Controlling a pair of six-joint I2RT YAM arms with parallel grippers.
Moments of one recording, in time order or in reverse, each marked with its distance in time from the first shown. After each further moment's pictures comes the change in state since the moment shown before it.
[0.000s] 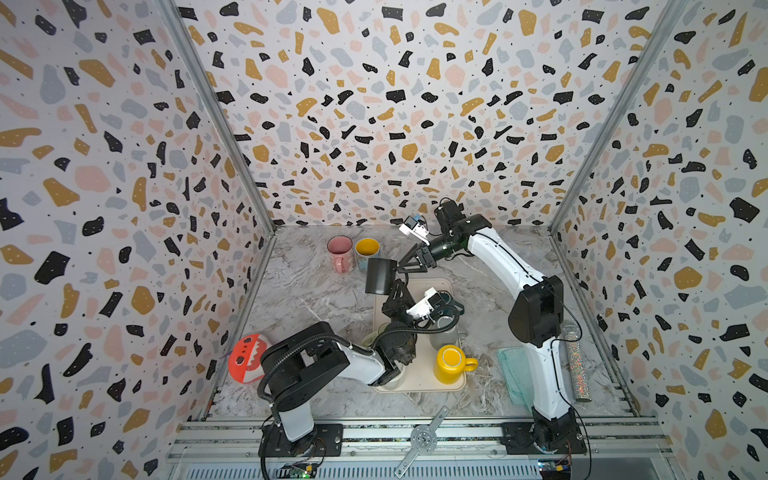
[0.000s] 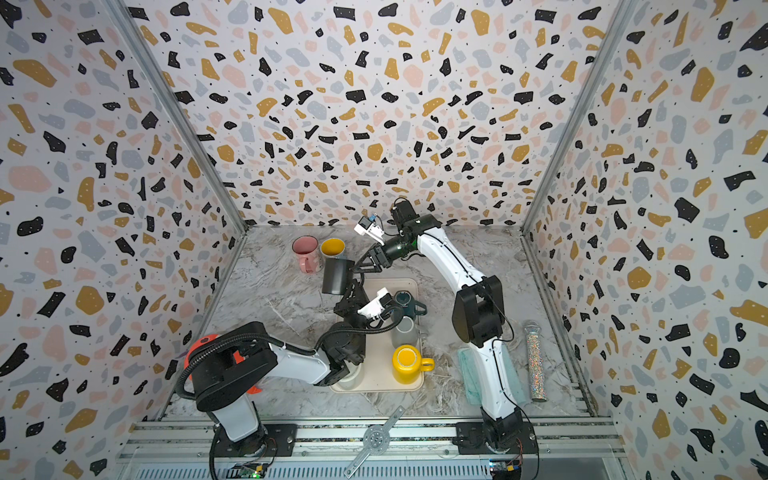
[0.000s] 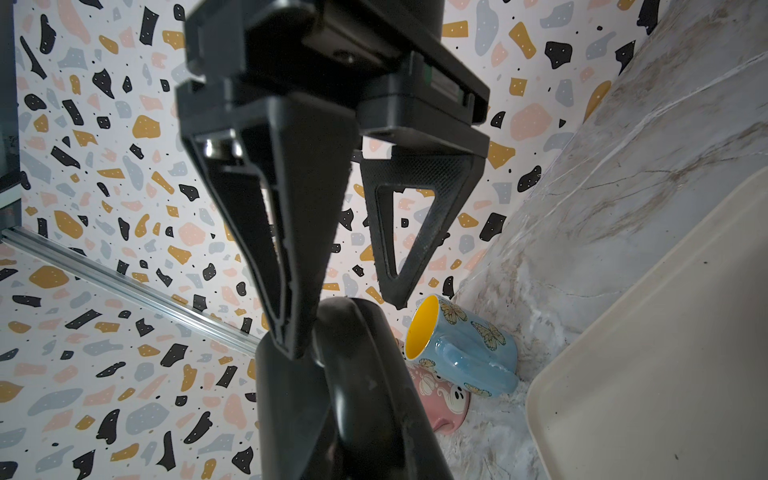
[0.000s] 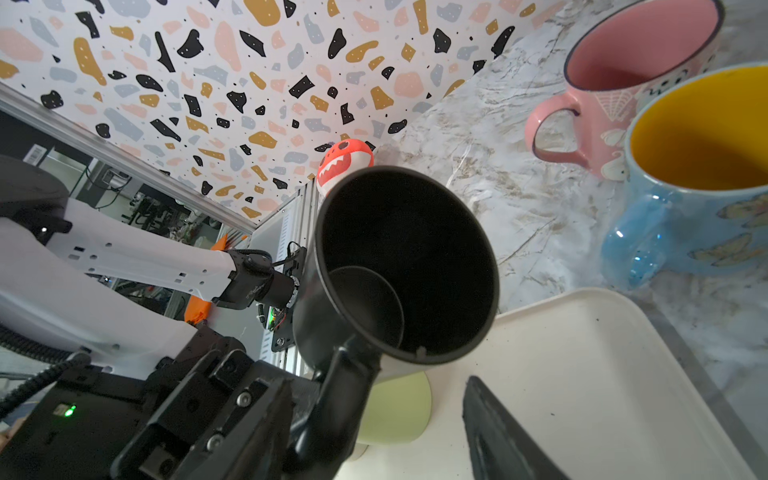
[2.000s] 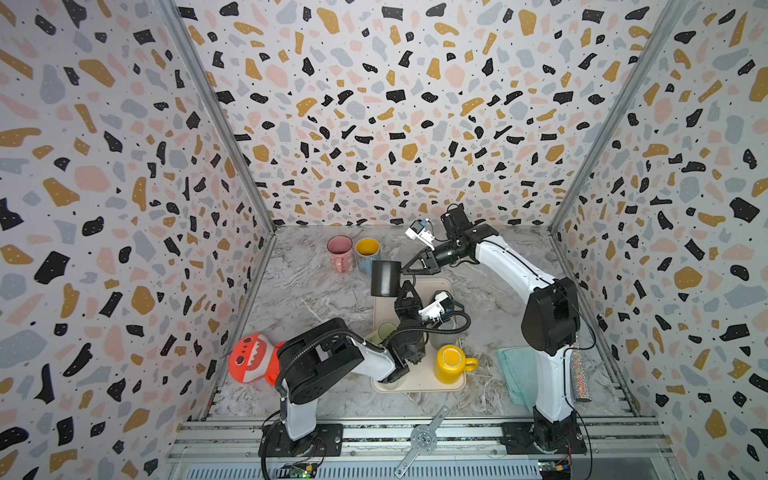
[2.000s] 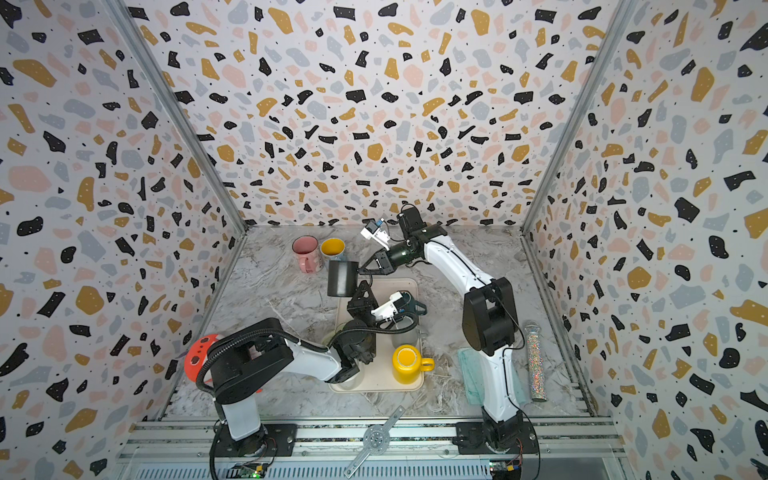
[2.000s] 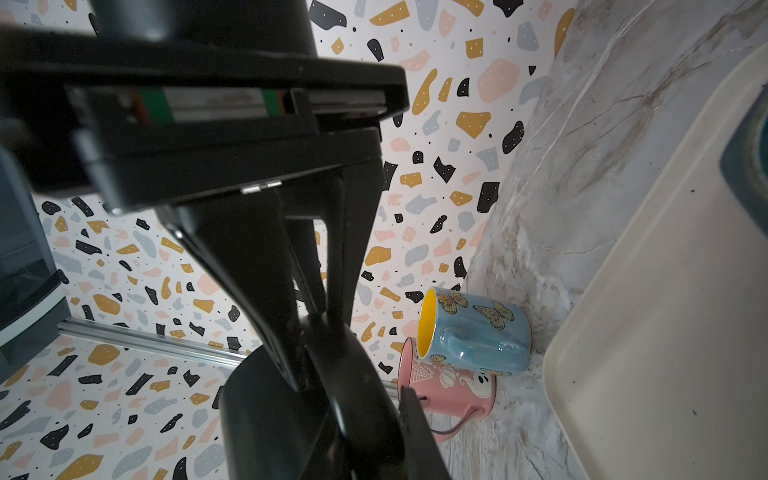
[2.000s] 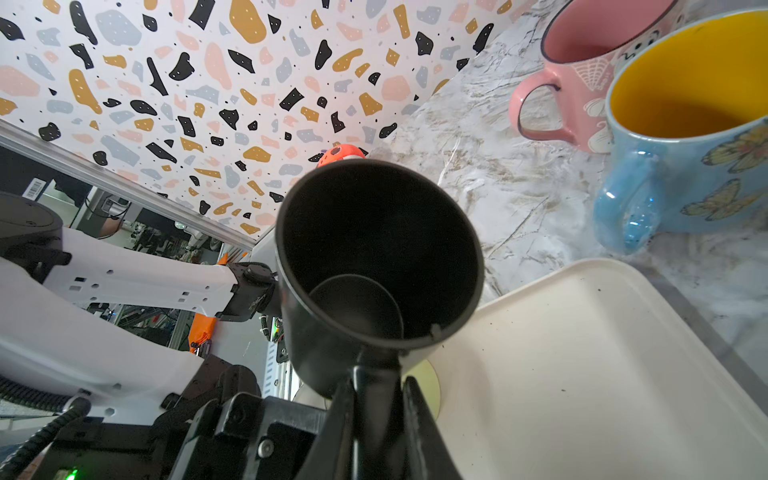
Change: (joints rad) left arm -0.011 0.089 0.094 -0.052 -0.043 0.208; right arm -0.003 -0.141 -0.280 0.222 0.005 0.129
